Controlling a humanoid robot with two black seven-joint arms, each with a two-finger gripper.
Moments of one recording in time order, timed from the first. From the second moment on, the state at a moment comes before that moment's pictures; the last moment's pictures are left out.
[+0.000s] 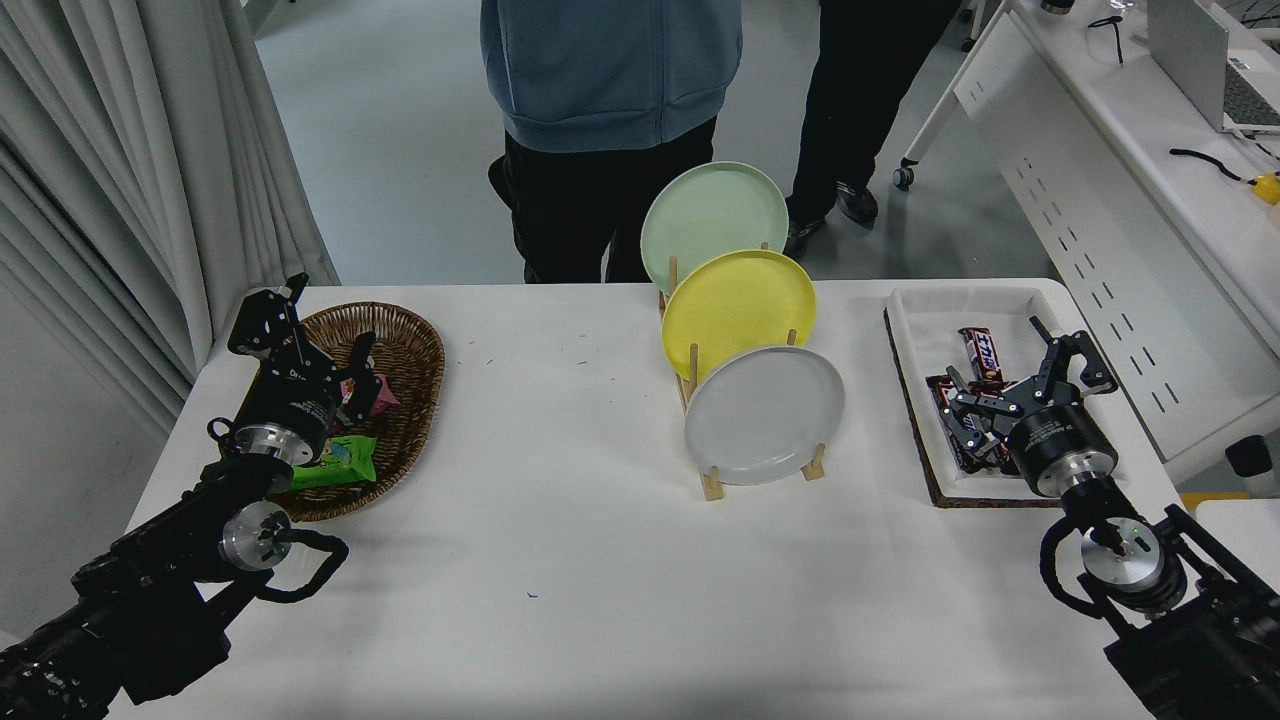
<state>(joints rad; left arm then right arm) -0.56 0.37 -0.74 -0.69 0.13 -0.22 -0.64 0.47 -0.26 1.13 0.68 -0.10 0.28 0.20</state>
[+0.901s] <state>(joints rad) -0.56 0.37 -0.74 -0.69 0.13 -0.22 -0.64 0.49 -0.26 1.12 0.67 -0.10 0.27 0.20</state>
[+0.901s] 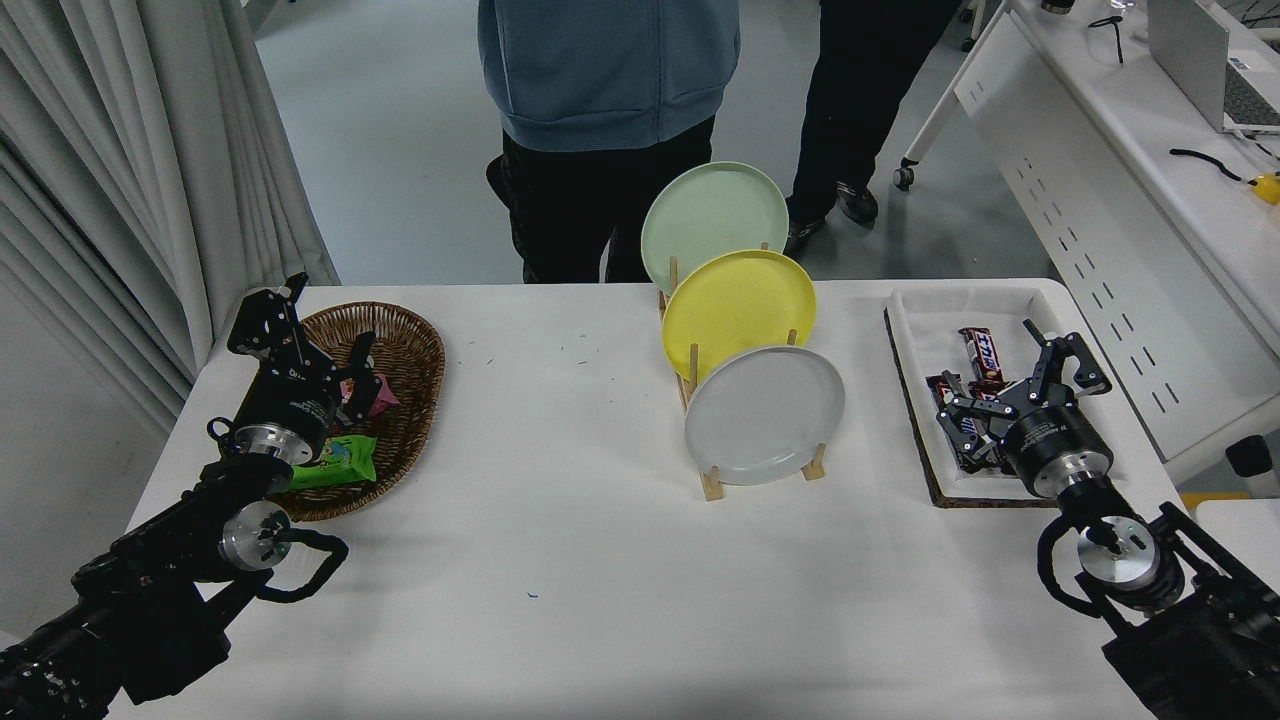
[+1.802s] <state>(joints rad) -0.56 0.37 -0.74 -0.69 0.13 -0.22 -0.64 0.49 -0.32 1.12 0.66 -0.10 0.28 0.20</state>
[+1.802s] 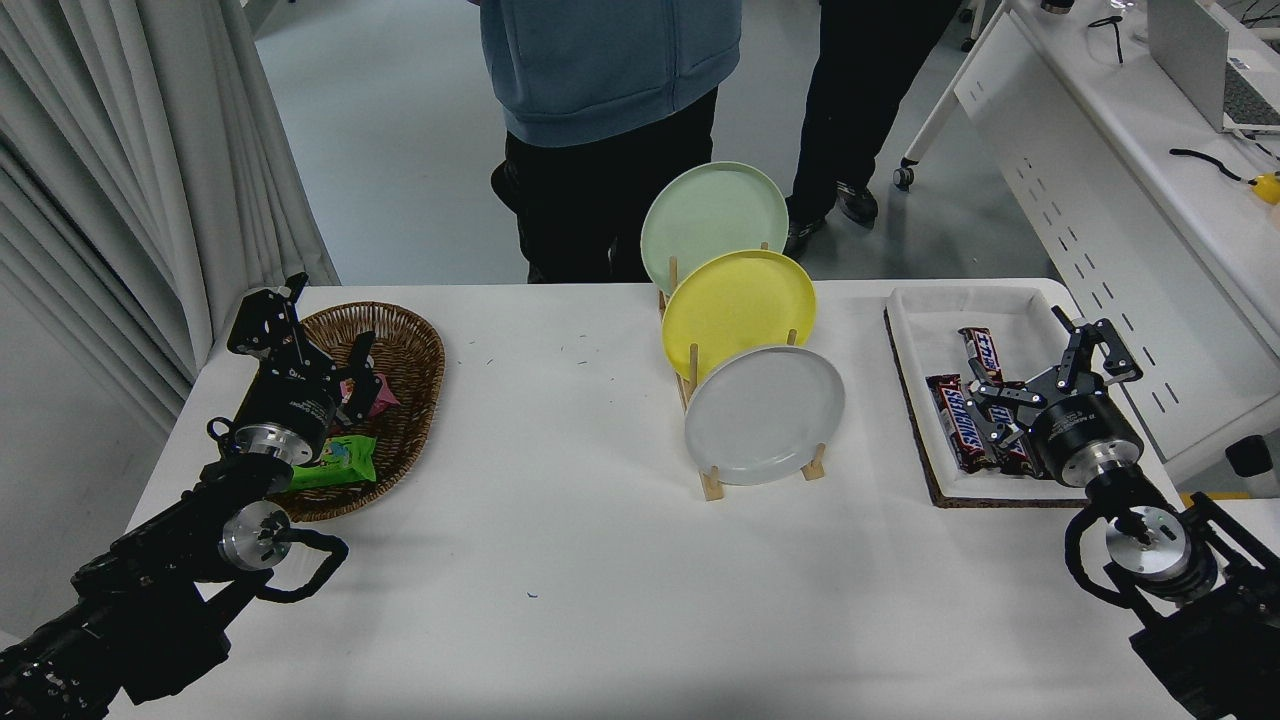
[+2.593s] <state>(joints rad) -0.56 0.37 -0.74 -0.69 0.13 -0.22 -0.64 0.81 -0.56 0.52 0.57 -0.11 0.28 0.19</state>
